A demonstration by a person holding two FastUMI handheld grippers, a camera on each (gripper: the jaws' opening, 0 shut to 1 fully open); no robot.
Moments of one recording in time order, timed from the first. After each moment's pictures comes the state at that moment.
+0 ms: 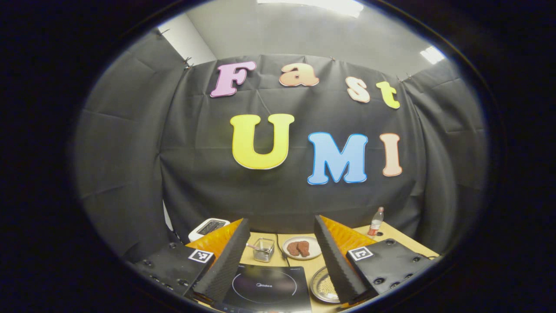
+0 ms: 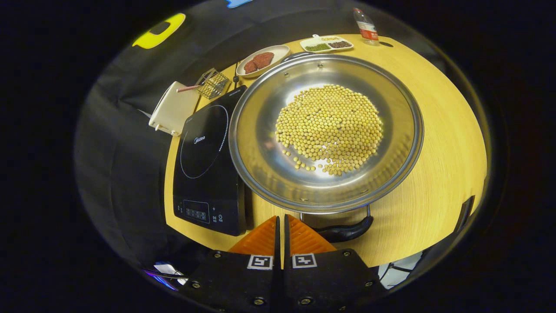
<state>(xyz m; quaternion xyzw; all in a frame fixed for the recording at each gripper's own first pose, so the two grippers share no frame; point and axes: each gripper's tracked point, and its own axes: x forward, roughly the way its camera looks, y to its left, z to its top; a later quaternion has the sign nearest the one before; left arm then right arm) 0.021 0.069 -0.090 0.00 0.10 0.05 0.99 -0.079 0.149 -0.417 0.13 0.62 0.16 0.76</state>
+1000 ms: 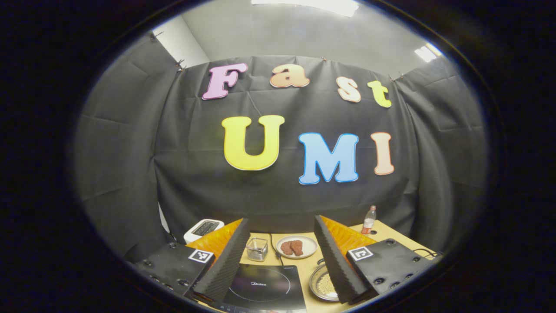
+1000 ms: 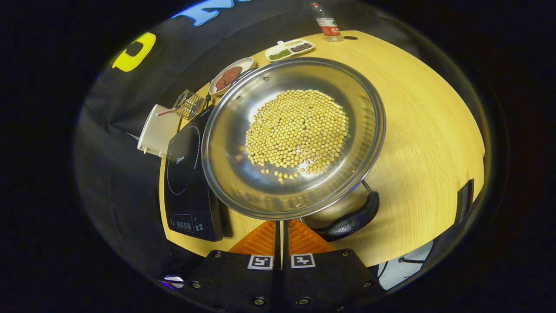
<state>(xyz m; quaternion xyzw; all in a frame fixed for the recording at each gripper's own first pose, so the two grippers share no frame) 0.016 0.036 -0.083 0.01 0.10 0.03 0.99 -0.072 0.087 -0.424 0.16 0.59 0.10 0.78</state>
